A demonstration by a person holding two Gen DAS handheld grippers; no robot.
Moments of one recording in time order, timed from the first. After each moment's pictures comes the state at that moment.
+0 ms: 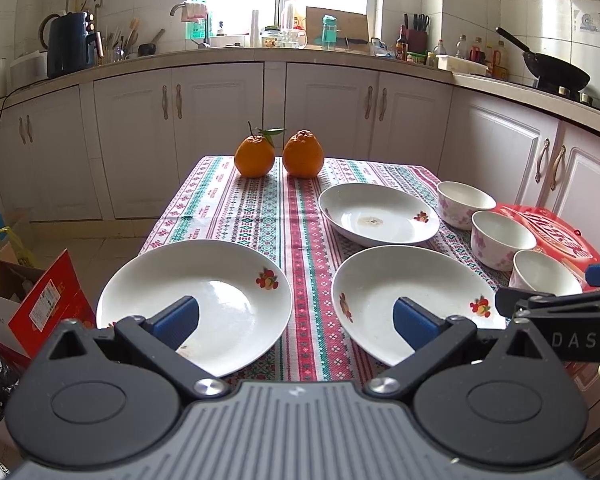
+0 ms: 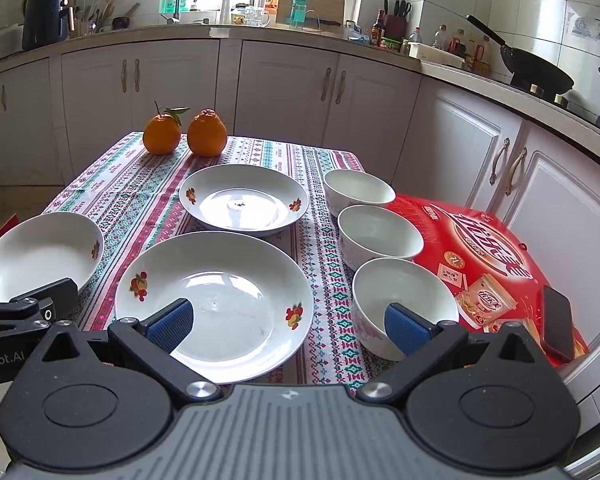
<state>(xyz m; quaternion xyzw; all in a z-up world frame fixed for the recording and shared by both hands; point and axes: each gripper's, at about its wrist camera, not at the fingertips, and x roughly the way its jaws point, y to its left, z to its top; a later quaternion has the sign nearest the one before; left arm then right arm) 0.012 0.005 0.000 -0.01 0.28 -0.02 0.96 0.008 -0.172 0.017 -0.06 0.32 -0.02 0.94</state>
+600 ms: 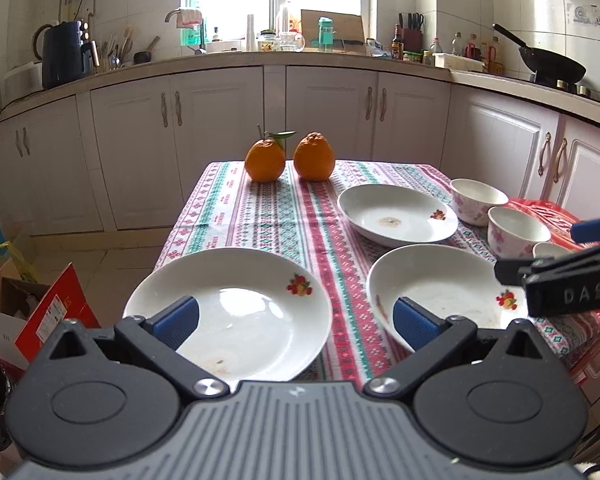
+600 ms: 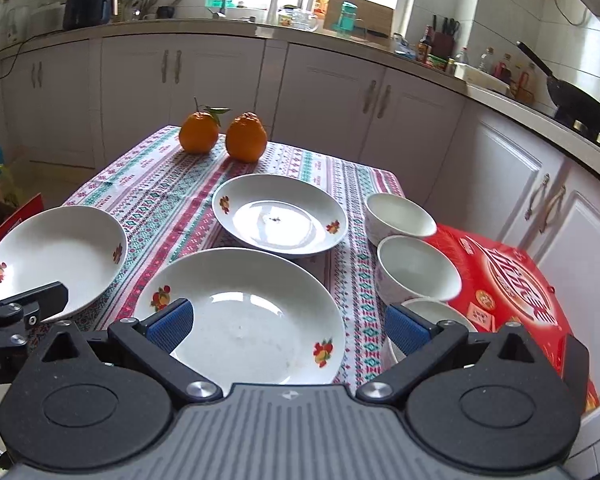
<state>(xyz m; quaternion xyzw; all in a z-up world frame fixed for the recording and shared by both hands) 0.021 0.039 -0.005 0.01 0.27 -0.03 0.96 0.042 -0.156 0.022 -0.10 0.32 0.04 0.94</state>
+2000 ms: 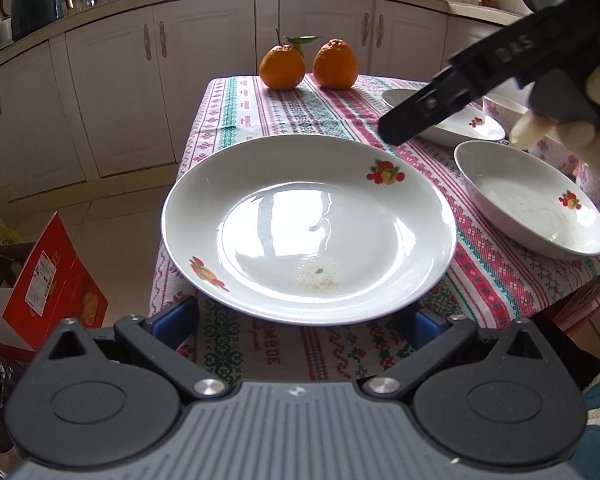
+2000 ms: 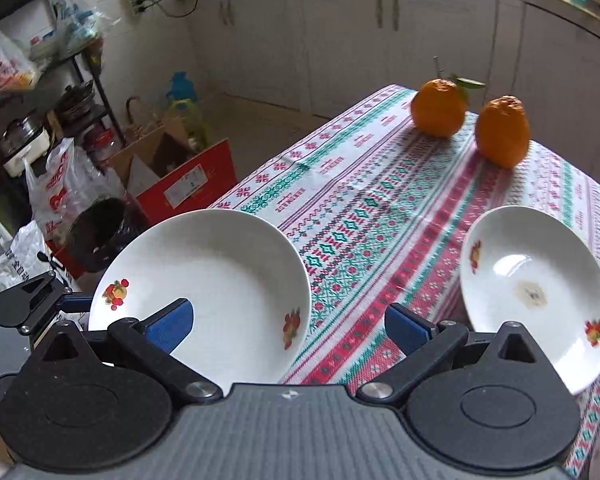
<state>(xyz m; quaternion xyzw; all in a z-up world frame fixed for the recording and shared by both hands) 0.048 0.116 -0.076 0.03 0.36 -0.07 0.93 0.191 -0.047 -0.014 -0.10 0.43 0.38 0.81</state>
